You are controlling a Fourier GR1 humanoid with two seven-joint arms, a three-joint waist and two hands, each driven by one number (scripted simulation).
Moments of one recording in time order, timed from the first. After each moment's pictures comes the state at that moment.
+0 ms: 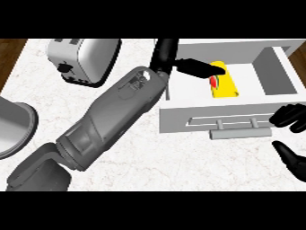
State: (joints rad) left arm -1.27 0.00 -0.60 -0.52 0.67 0.51 -0.40; right arm -0.06 -0.25 -0.18 -1.97 -0.24 0.40 -0.01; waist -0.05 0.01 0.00
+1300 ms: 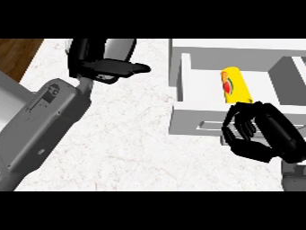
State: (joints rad) left arm -0.86 0.36 -0.44 -1.09 0.68 0.41 -0.24; right arm -0.15 -0.29 0.10 -1.76 0.52 0.25 -0.08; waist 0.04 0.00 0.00
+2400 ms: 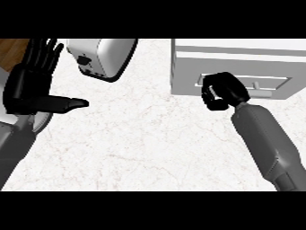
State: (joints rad) left arm -0.46 0.56 -0.28 -1.36 0.70 0.21 -0.28; right arm -0.72 -0.21 0.09 -0.66 0.90 -0.10 -0.36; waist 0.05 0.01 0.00
